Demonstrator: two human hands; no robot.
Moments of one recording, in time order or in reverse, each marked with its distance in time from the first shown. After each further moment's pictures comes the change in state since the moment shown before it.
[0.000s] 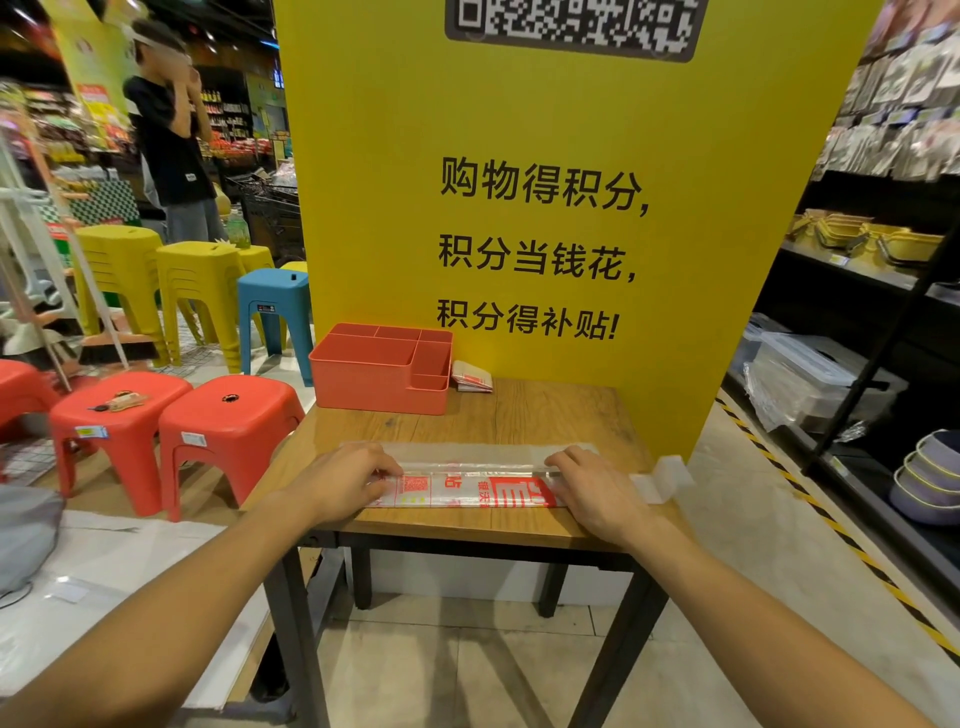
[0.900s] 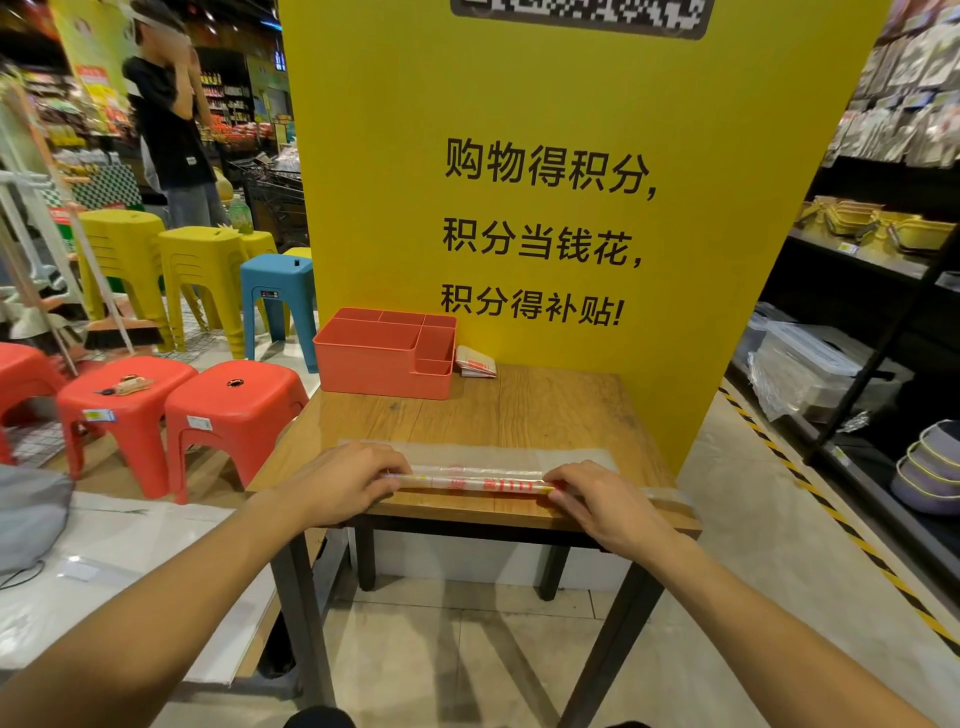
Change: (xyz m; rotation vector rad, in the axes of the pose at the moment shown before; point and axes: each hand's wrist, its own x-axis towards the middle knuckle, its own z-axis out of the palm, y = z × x) left_hand -0.025 0.015 -0.002 -0.013 0.005 0.140; right_hand -0.038 0.003 0.005 0.151 0.033 -0.195
